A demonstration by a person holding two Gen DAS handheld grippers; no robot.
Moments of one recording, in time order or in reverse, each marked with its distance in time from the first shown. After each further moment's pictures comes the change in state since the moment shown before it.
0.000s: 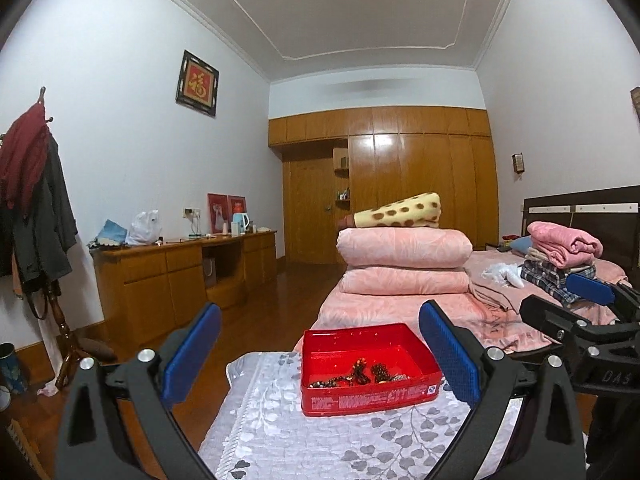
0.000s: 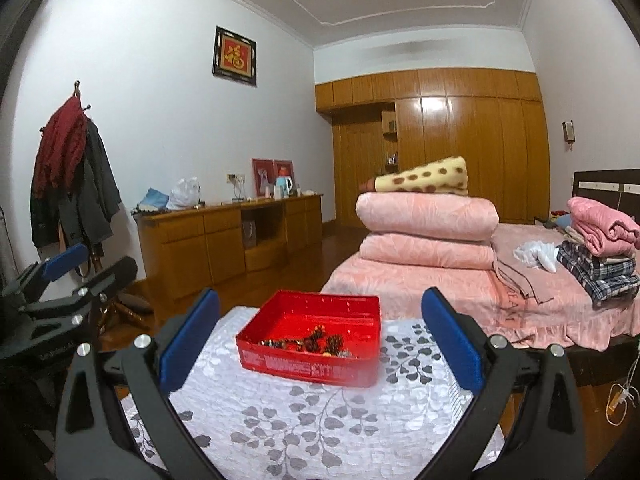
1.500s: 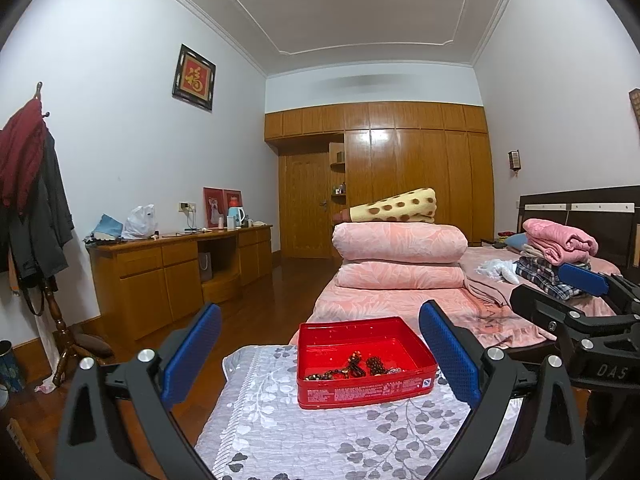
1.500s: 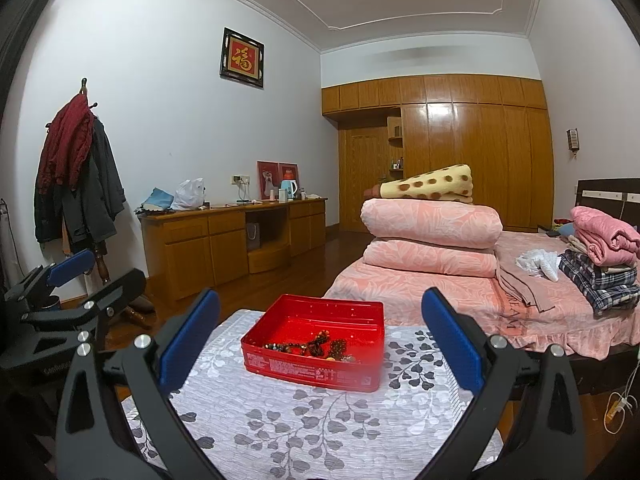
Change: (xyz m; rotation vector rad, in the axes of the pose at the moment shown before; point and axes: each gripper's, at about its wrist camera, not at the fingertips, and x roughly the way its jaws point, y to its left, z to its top) left arm -0.001 0.001 -0.002 -0.004 0.028 -0.020; right arm -0.001 0.010 0.005 -0.023 -0.005 0.007
